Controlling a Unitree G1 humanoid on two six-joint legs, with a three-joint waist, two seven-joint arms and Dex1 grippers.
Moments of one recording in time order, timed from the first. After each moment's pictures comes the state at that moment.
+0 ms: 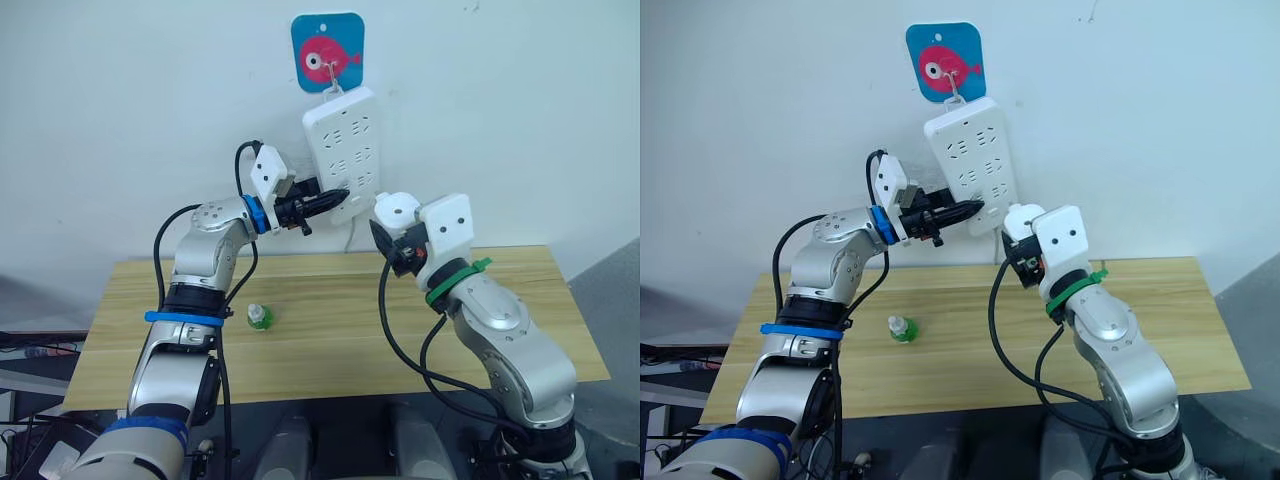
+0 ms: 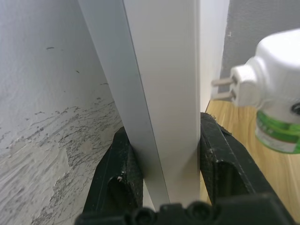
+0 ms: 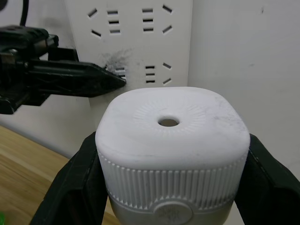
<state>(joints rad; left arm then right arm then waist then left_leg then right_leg) -0.82 0.36 0.00 0.39 -0.34 0.26 -0.97 -0.33 -0.21 0.18 -0.75 0.14 0.88 0.09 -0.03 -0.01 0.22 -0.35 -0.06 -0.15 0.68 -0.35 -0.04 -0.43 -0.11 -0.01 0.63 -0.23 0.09</state>
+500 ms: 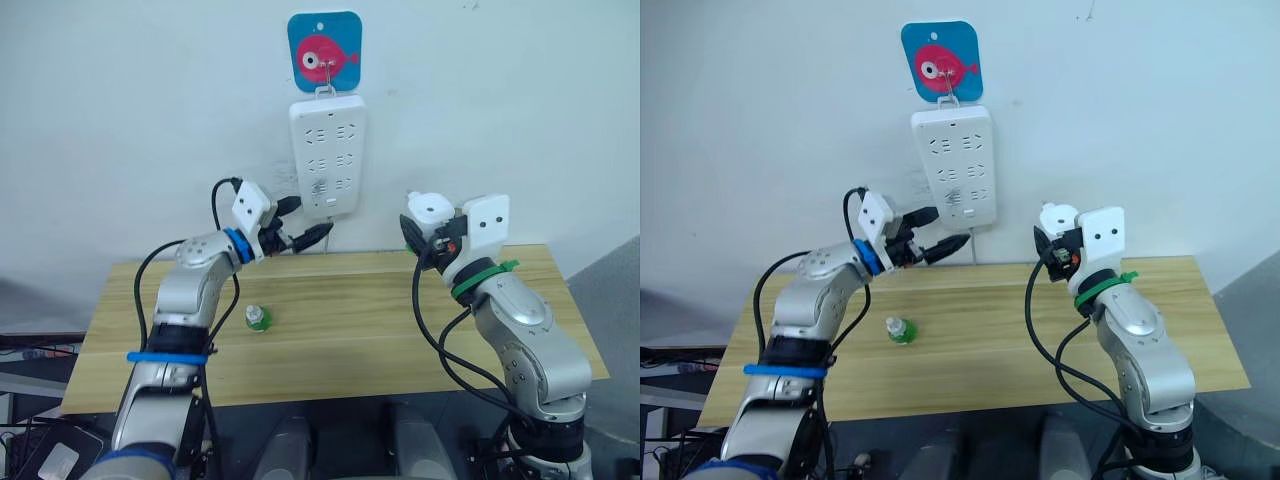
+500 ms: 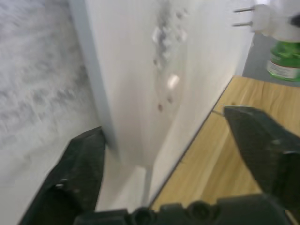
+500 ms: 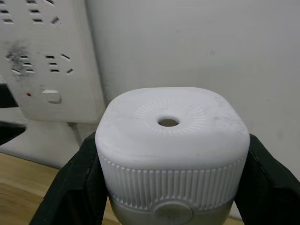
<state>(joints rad) -0.54 0.39 0.04 0.14 -0.34 0.34 -0.84 -0.26 -0.18 -0.04 -0.60 0.23 0.77 0.17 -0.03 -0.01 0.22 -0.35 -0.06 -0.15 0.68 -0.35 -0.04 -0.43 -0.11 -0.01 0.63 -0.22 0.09</state>
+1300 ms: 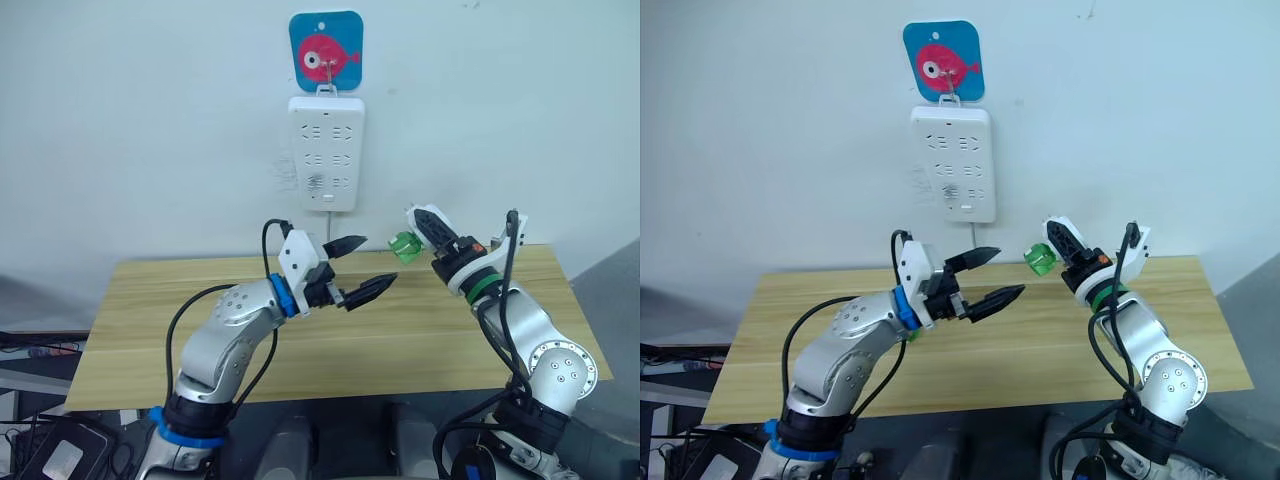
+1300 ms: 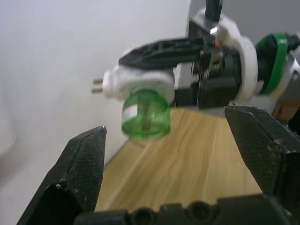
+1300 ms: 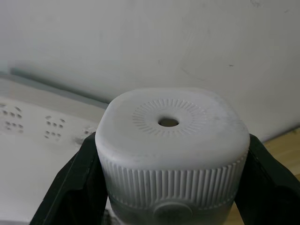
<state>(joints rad) -0.33 0.24 -0.16 -0.34 -0.44 0.47 -0.71 -0.34 0.12 -0.51 -0.46 1.34 1.02 -0.35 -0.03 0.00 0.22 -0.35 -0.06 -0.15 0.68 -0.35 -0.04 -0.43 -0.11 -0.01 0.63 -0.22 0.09</state>
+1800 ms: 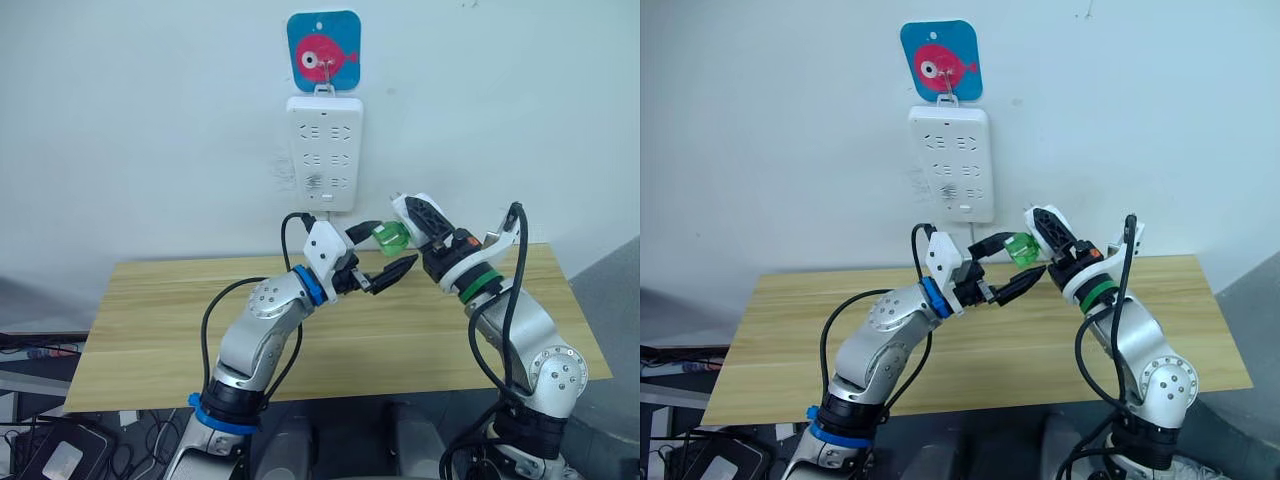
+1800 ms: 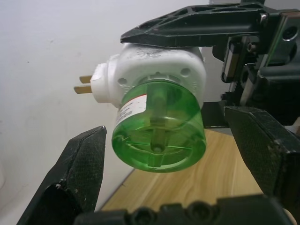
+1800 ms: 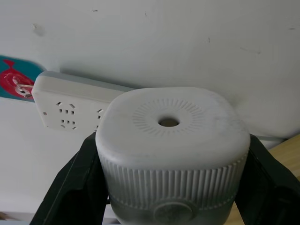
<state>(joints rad) -0.37 0.12 -0.21 -0.23 -0.37 0.37 -0.62 -0.26 0.01 -0.28 -0.50 1.62 0.76 -0.53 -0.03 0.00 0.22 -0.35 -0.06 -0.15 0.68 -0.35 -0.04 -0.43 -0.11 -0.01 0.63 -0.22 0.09</state>
